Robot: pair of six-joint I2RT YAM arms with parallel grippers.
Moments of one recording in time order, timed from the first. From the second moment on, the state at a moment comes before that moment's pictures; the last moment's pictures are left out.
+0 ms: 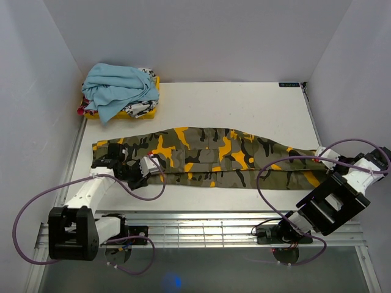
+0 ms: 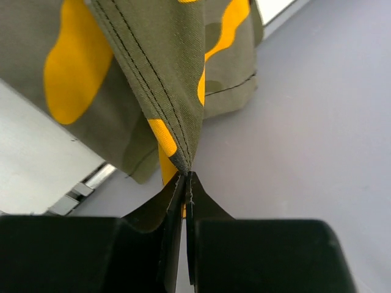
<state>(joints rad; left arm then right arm) -0.05 1.15 0.58 -0.71 0.62 1.07 -0.92 1.34 0.91 -0.76 -0.49 -1.98</state>
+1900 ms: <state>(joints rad) 0.00 1.15 0.70 -0.42 0.66 1.01 -0.83 1.47 1.42 -1.01 -0.61 -1.99</state>
